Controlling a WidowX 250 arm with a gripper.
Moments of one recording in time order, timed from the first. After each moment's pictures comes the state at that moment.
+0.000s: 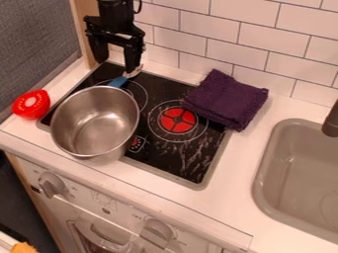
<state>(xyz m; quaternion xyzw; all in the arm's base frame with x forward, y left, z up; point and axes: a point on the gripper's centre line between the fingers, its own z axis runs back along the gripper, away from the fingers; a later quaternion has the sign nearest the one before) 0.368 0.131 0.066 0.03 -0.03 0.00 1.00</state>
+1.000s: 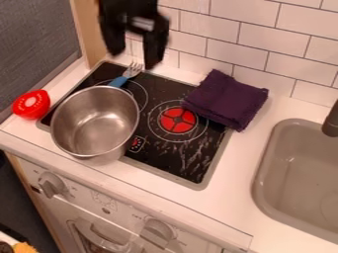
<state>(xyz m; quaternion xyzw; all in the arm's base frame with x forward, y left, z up) 0.302 0.053 0.118 0.04 -0.05 -0.05 1.00</state>
